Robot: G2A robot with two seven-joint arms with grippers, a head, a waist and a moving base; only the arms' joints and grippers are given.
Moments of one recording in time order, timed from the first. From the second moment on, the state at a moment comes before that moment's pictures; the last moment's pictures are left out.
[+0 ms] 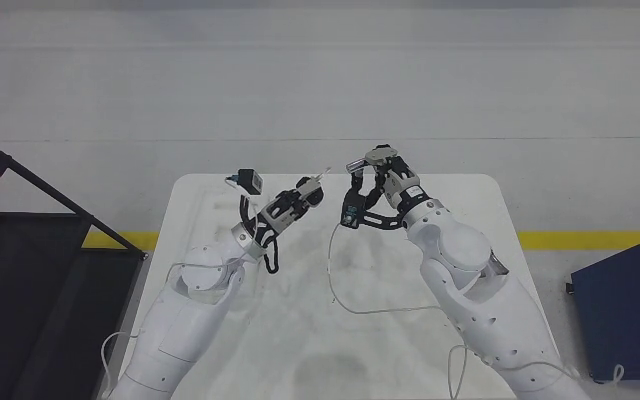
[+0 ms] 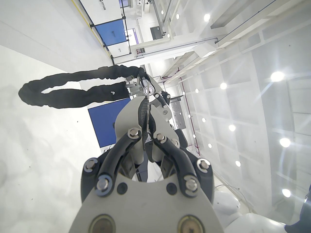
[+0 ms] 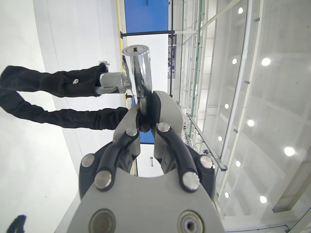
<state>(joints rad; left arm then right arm) 1.18 -1.22 -1.20 -1.59 -0.38 -0.23 -0.51 -1.01 -1.18 1.02 -1.80 -2.54 -0.37 0.20</state>
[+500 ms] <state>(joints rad) 1.17 -1.22 -1.19 -1.61 -0.39 -0.20 -0.60 -1.04 -1.18 1.04 -1.82 -2.57 -0.36 0.19</state>
